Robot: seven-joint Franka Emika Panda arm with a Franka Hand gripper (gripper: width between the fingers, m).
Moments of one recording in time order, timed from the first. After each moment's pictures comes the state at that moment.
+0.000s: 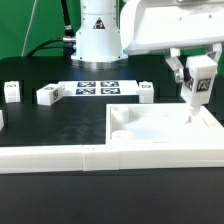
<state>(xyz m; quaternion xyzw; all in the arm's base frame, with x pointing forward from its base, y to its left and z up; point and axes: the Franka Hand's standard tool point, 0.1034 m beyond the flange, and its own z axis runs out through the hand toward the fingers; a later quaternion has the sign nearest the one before) 0.631 0.109 0.102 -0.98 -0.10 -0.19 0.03</state>
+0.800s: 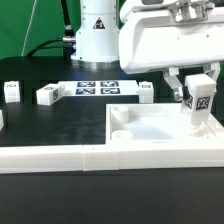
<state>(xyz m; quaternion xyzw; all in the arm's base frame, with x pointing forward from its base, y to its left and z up) 0.633 0.113 0.085 -0.97 -0.11 -0.22 0.03</state>
